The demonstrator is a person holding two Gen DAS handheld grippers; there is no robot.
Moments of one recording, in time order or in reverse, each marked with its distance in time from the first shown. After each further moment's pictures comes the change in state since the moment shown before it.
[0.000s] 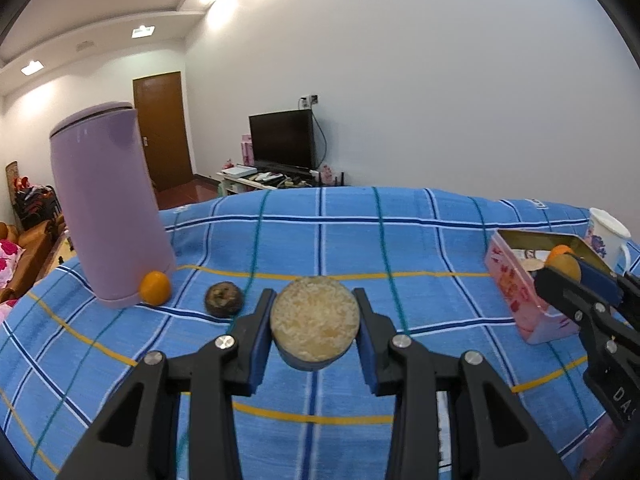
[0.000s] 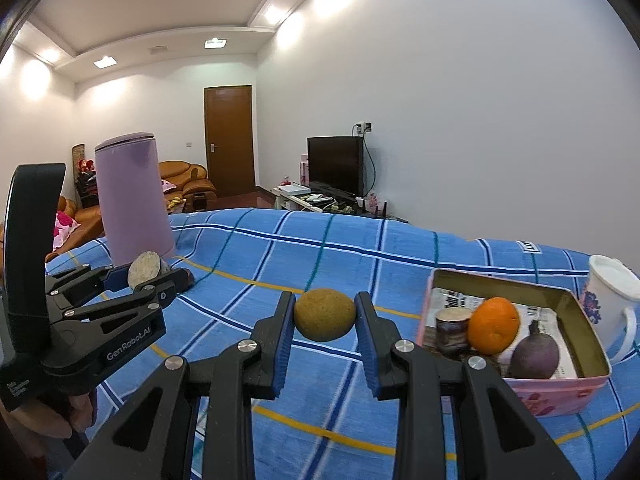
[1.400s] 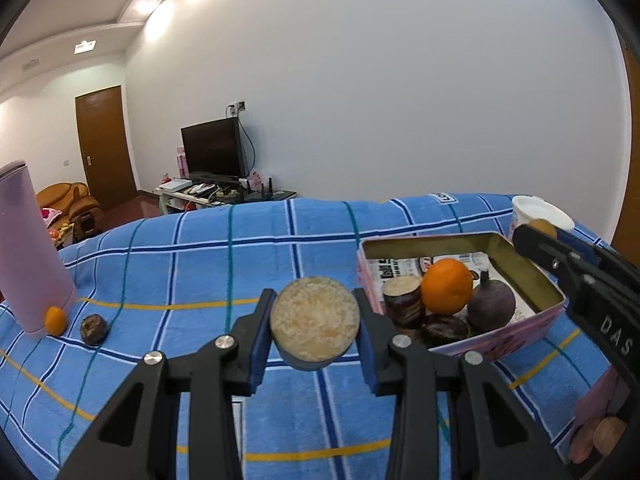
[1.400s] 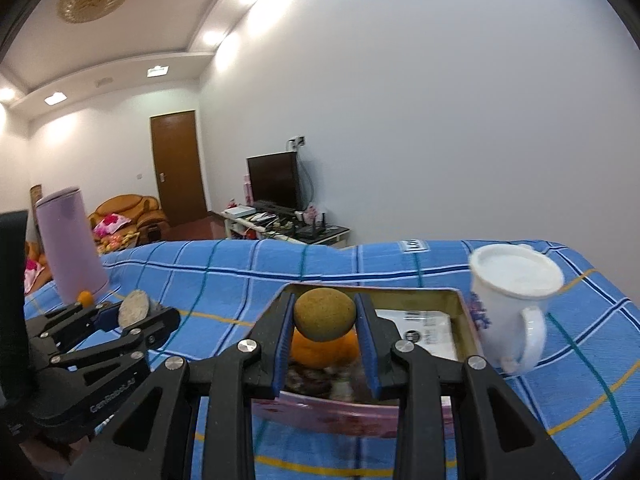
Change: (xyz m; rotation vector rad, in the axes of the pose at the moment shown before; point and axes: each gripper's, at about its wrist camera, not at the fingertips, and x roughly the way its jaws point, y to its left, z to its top) left arm 0.004 -0.133 0.020 0.099 -0.006 -0.180; right arm -0.038 -0.134 0.003 0.144 -0.055 -0.163
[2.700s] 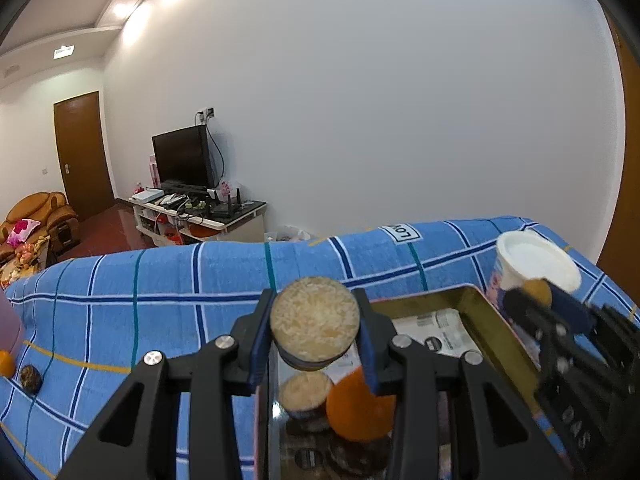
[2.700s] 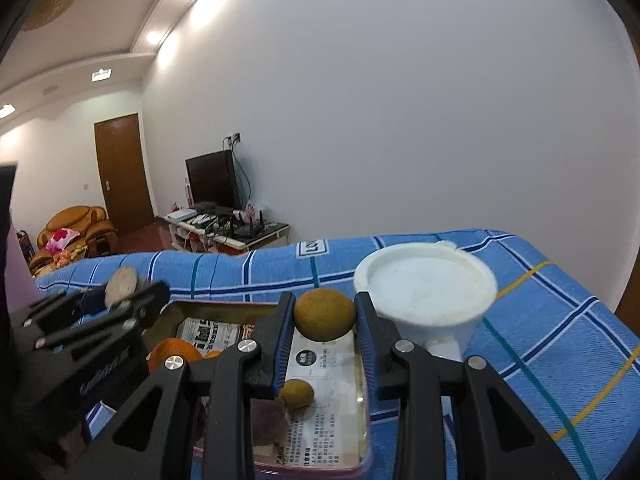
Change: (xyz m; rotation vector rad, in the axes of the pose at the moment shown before) left arm 0.077 -0.077 0.055 0.017 -0.007 -0.061; right arm 0.032 -0.072 0.012 0.064 0.045 -0.167
